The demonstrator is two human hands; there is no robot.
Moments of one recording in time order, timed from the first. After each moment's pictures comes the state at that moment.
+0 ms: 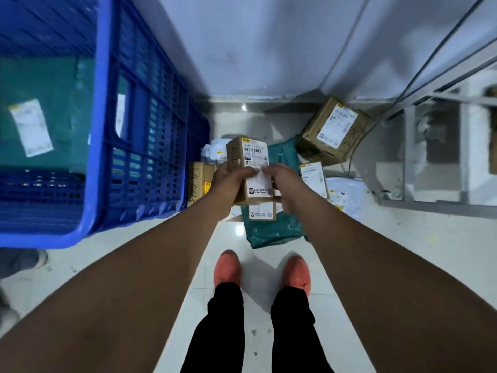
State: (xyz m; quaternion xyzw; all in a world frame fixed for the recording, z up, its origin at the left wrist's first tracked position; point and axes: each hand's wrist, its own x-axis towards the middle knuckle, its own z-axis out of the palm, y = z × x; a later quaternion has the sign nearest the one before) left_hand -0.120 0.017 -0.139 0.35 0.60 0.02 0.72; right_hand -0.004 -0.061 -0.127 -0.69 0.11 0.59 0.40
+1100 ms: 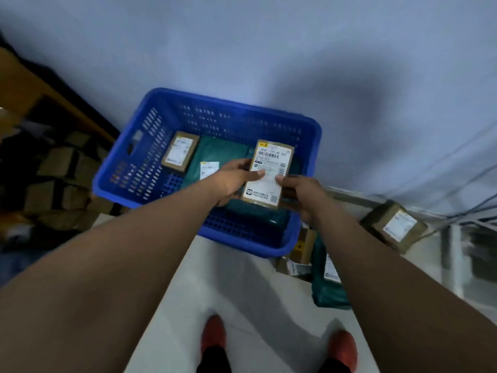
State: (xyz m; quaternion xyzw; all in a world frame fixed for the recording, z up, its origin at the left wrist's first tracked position) left_hand -0.356 0.238 0.142 0.49 0.52 0.06 0.69; right_hand -0.205 0.134 0.143 -0.65 -0.07 0.61 0.45
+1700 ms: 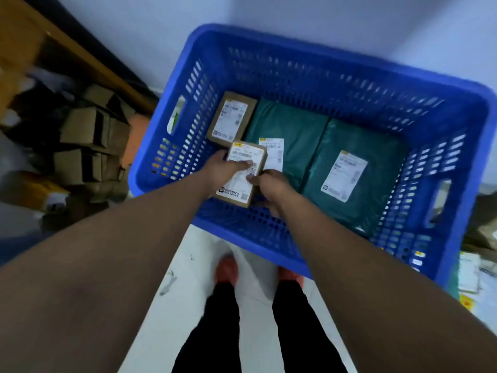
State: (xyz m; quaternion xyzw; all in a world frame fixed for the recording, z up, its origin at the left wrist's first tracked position) left_hand -0.531 0.406 -0.002 0.44 0.65 0.02 0.62; right_hand -0.410 0.332 -0.034 -0.65 -0.05 0.69 0.32
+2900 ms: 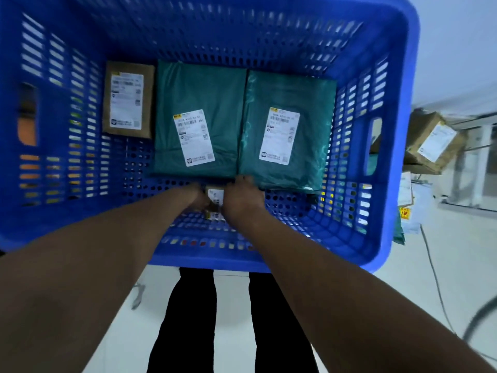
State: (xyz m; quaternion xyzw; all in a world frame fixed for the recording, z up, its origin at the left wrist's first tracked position) left_hand -0.474 0.357 -0.121 0.62 0.42 -0.52 0.40; right_hand -0.378 0.256 -0.074 -0.77 -0.46 0.42 -0.11
